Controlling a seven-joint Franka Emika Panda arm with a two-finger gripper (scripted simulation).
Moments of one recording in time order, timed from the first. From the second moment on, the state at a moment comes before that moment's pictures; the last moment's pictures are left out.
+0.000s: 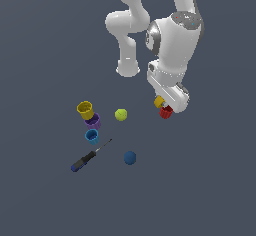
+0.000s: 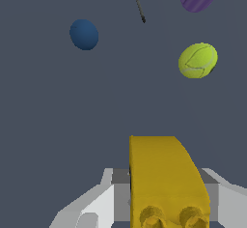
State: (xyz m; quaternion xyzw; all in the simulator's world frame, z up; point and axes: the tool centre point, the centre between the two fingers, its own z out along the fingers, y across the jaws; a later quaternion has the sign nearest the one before) arm -0.048 0.136 0.213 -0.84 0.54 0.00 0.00
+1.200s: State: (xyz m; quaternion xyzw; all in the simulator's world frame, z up) arm -0.004 0.104 0.418 -0.84 0.54 0.00 0.00
